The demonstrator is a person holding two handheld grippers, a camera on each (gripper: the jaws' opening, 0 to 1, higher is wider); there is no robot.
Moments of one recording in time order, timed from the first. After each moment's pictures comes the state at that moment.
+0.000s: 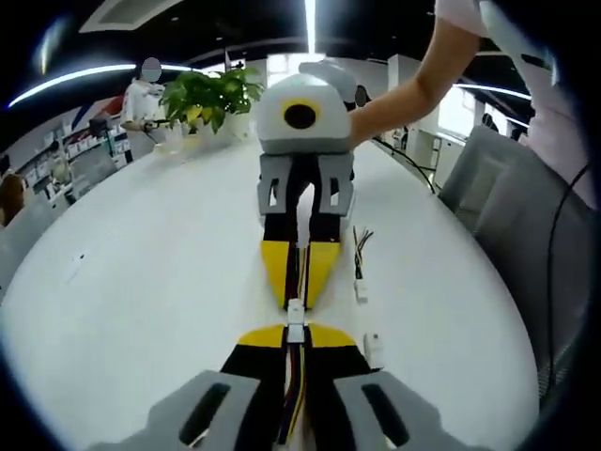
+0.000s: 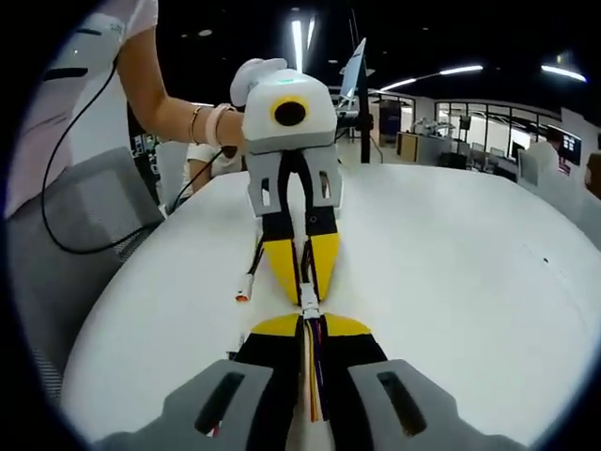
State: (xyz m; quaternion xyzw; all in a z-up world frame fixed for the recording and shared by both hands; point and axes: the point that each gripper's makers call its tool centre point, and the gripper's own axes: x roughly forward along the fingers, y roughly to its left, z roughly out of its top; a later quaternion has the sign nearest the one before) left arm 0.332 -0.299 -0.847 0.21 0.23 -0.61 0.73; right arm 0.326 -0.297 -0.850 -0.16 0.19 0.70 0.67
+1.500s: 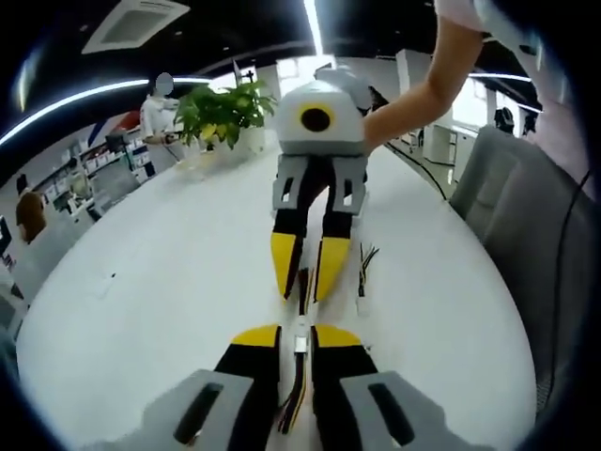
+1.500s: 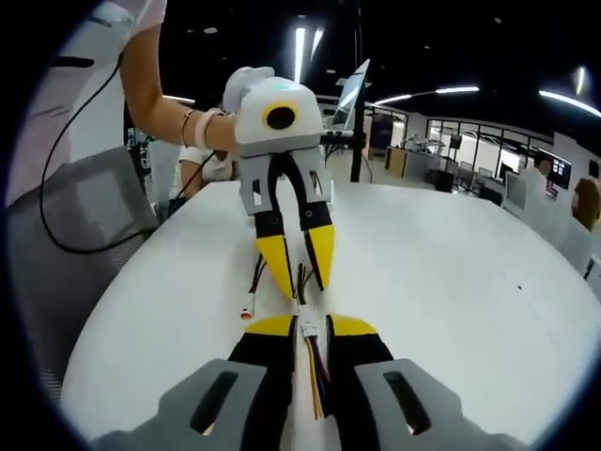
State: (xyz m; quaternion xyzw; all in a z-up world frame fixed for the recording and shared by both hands) left arm 0.323 -0.295 -0.807 0.23 0.18 -0.57 0.77; right arm 0.320 -0.303 -0.812 -0.18 0.14 0.68 0.70
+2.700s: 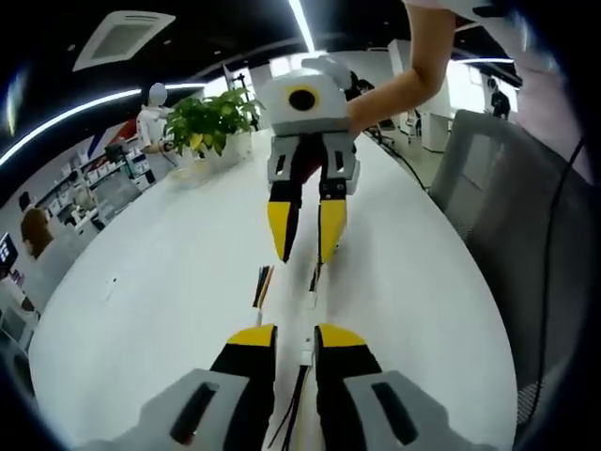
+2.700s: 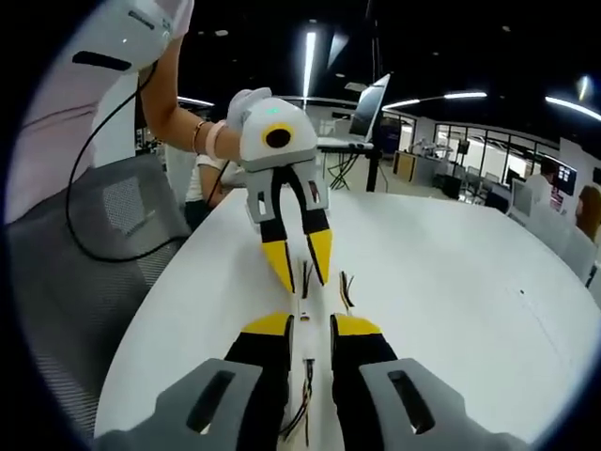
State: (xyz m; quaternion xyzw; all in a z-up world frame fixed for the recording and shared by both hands) left arm 0.280 -0.289 -0.811 0.27 0.17 -0.56 0.76; right arm 0.273 -0.323 -0.803 -0.18 0.14 0.69 0.69
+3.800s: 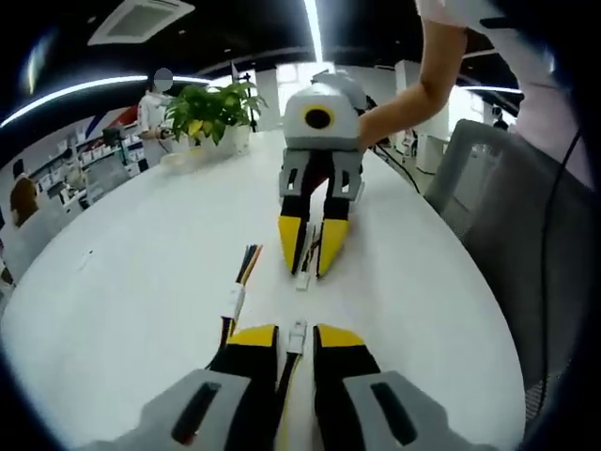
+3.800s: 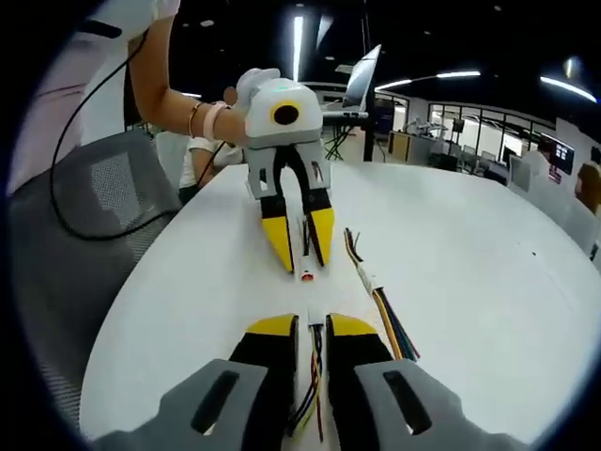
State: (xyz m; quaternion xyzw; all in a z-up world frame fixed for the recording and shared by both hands) left arm 0.278 -0.287 -0.843 0.20 0.20 -0.59 0.76; right arm 0.271 -0.323 -0.845 -0.18 0.18 0.67 0.69
